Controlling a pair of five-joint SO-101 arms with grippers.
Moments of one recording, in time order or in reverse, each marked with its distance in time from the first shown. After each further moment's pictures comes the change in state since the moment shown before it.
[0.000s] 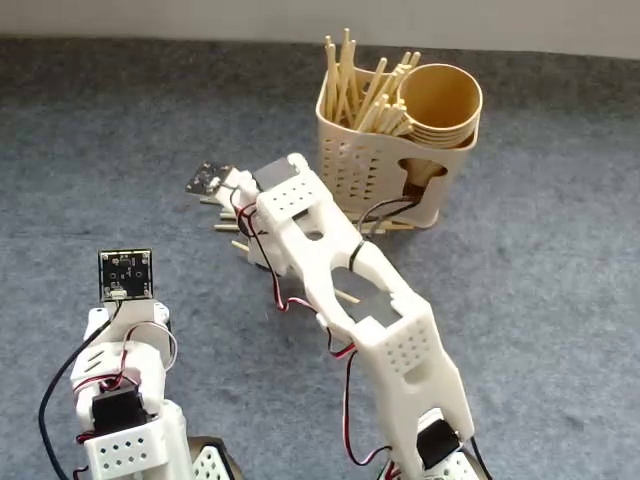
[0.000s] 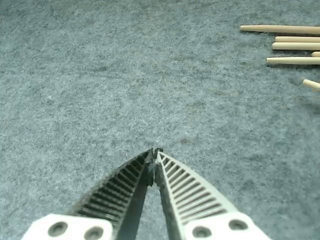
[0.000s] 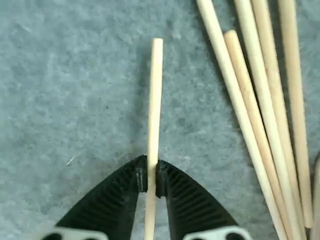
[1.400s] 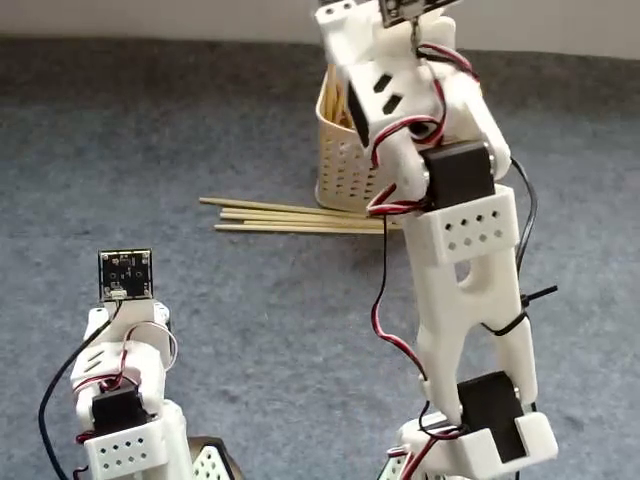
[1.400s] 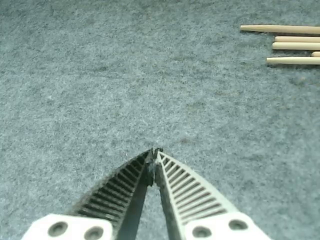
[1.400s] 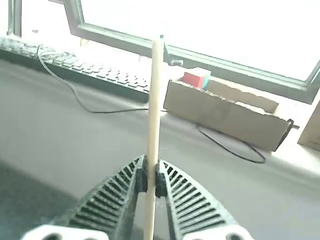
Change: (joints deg) left arm 0.0 0.0 0.0 0.0 0.0; right arm 16.4 -44.9 0.5 -47.5 -20.7
